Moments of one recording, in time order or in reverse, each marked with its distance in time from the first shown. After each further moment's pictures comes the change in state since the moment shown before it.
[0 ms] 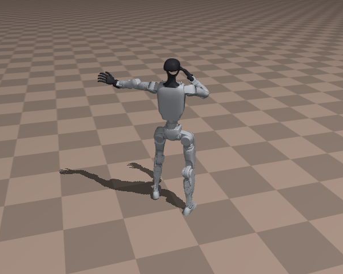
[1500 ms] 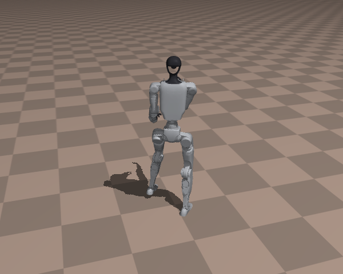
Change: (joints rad) left arm 0.686 -1.238 -0.401 -0.843 0.628 -0.399 -0.607; right arm 0.427 0.887 -0.615 0.285 -0.090 -0.389 -0.024; waist 0.043 -0.050 0.050; left_leg -0.312 -0.204 -0.395 0.043 0.251 0.052; right_leg -0.212 -0.026 -0.100 0.154 -0.103 -0.062
